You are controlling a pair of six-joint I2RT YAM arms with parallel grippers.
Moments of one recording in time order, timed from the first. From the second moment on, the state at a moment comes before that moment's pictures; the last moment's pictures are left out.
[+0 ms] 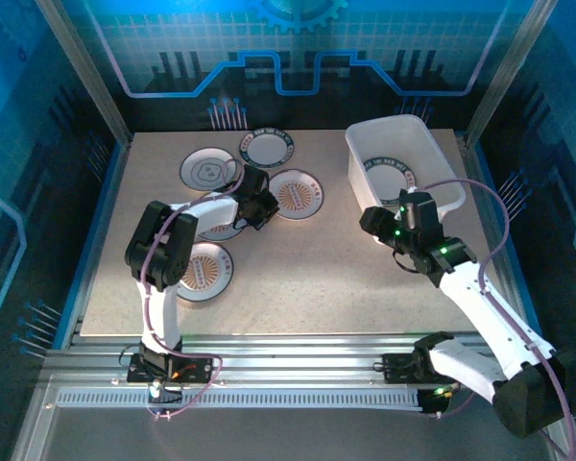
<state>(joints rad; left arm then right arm) -0.37 2.00 1.28 -0.22 0.18 -1.16 0.33 1.00 0.83 -0.51 -0.03 0.76</state>
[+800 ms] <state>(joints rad) -0.35 1.88 1.22 -0.27 0.41 -0.92 0.35 1.04 0.83 -0.48 -0.09 0.77</state>
